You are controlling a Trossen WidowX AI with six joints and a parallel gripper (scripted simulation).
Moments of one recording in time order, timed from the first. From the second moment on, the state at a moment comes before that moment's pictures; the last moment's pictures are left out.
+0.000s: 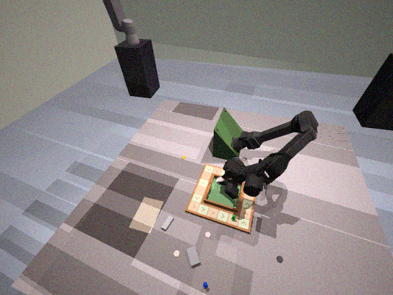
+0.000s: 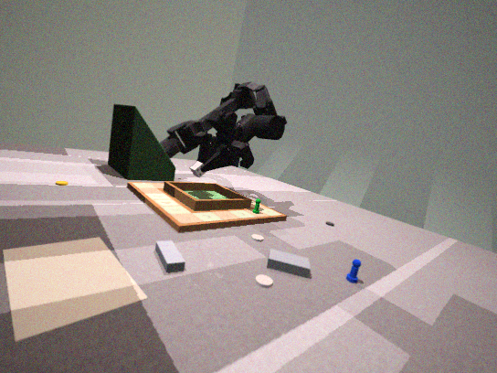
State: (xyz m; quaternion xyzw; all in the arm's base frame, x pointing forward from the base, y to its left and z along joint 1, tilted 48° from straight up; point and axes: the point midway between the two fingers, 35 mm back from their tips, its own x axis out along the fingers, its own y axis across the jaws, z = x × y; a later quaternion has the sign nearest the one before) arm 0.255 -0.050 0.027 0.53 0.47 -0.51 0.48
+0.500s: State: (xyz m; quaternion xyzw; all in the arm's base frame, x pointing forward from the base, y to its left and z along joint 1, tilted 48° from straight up) arm 0.265 -0.061 0.074 0.53 0.46 -0.52 0.49
